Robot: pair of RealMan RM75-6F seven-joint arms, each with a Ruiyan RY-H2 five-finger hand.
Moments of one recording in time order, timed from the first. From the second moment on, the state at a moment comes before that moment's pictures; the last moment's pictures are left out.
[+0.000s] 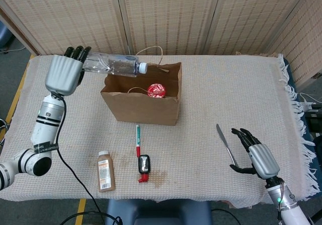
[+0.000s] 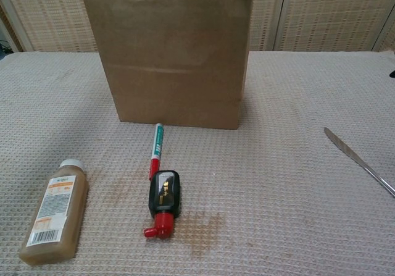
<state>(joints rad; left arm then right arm) -0.95 -1.14 -0.29 -1.57 0.98 1.19 0.73 0.22 -1.17 -0.01 -1.72 -1.58 1.33 0.18</state>
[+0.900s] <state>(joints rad) -1.02 -1.37 -0.19 -1.33 1.28 1.33 1.11 0.22 -1.15 -0.01 -1.74 -1.58 1.32 0.23</state>
